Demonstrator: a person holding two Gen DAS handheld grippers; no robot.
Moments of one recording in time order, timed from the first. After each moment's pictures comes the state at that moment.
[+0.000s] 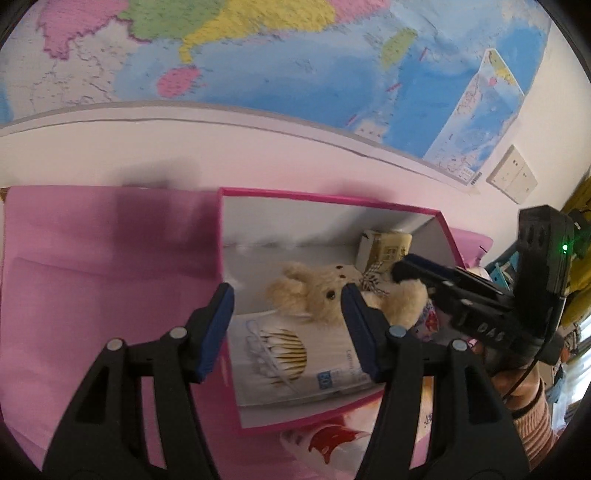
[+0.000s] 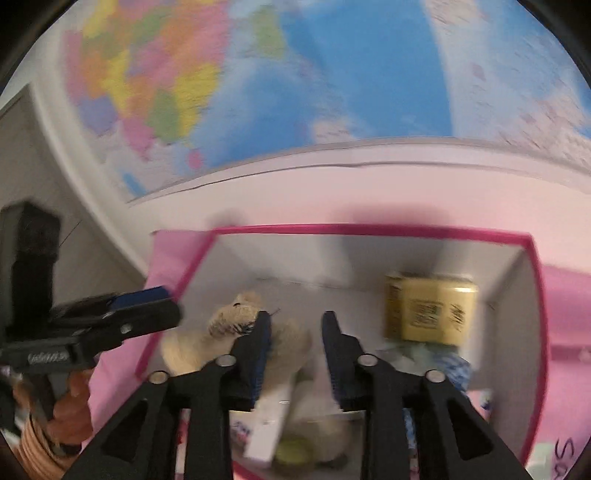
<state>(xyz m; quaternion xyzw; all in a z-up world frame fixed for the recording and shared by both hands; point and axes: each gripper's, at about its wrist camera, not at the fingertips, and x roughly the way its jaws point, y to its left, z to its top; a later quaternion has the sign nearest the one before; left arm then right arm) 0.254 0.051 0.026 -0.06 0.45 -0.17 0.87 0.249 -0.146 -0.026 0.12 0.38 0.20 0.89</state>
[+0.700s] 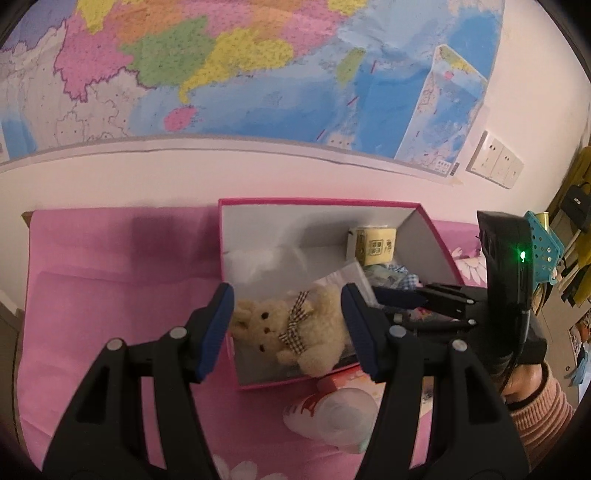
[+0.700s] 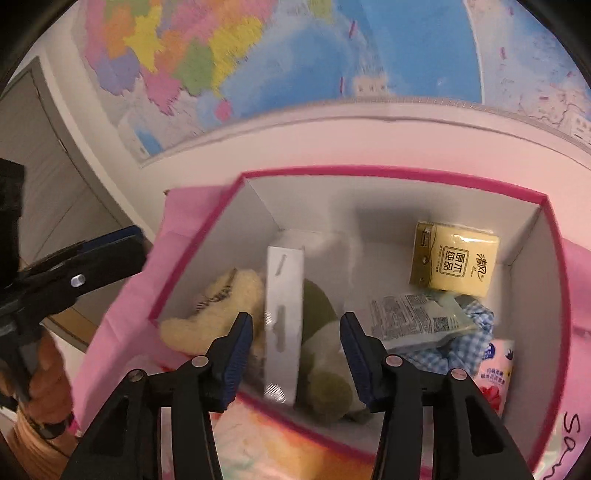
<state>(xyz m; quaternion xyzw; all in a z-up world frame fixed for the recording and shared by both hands) 0.215 0.046 0.052 -0.02 0.41 -0.17 0.89 0.226 -0.118 -0.039 0.06 0.42 0.24 0.87</state>
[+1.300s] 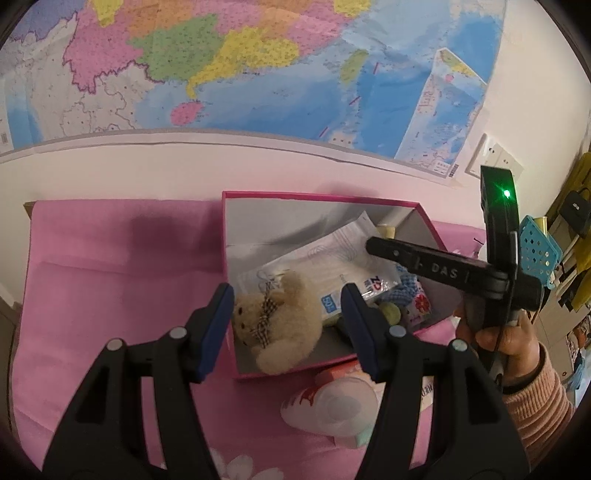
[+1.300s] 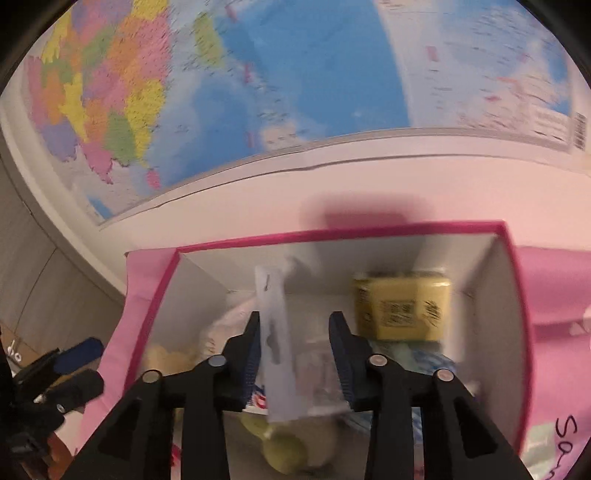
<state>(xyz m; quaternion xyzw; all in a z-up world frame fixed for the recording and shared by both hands) 0.202 0.048 0.053 -0.03 0.41 -0.17 0.90 0.259 -0.155 -0.030 0.14 0.40 0.15 0.89</state>
